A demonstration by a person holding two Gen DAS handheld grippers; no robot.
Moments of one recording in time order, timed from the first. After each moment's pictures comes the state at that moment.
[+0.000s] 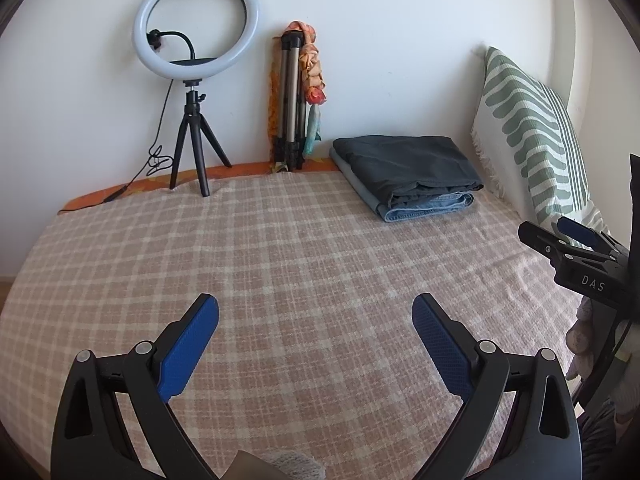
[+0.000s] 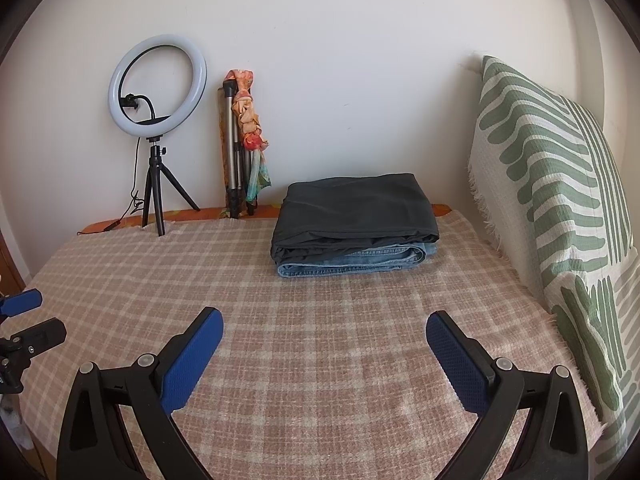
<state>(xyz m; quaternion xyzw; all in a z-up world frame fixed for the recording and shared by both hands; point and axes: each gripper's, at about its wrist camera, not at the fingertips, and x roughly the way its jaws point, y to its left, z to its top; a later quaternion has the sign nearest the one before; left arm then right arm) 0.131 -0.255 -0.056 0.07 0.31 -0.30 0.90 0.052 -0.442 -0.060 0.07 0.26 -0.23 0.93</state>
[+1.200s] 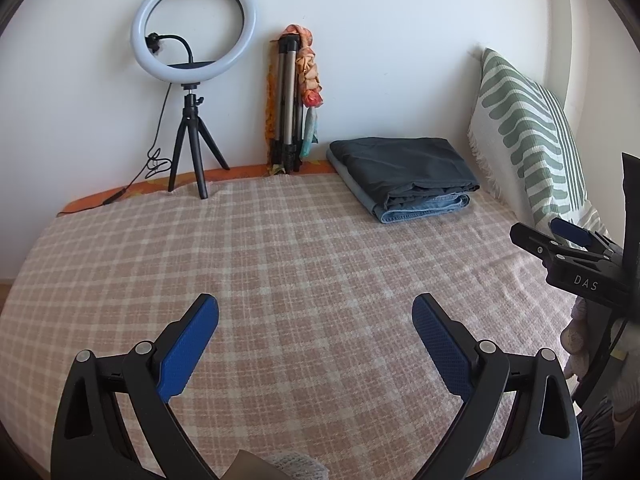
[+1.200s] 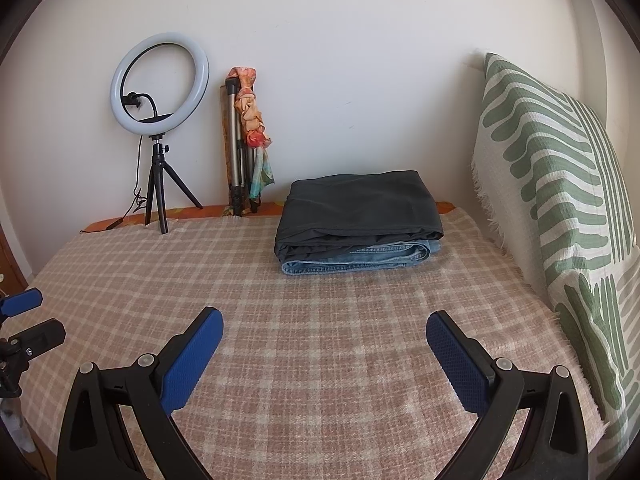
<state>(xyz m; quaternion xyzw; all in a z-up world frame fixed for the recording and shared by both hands) 0.129 -0.255 -0.052 0.07 0.30 -0.30 0.90 0.052 -0.438 -0.063 0.07 0.27 -0.23 0.93</state>
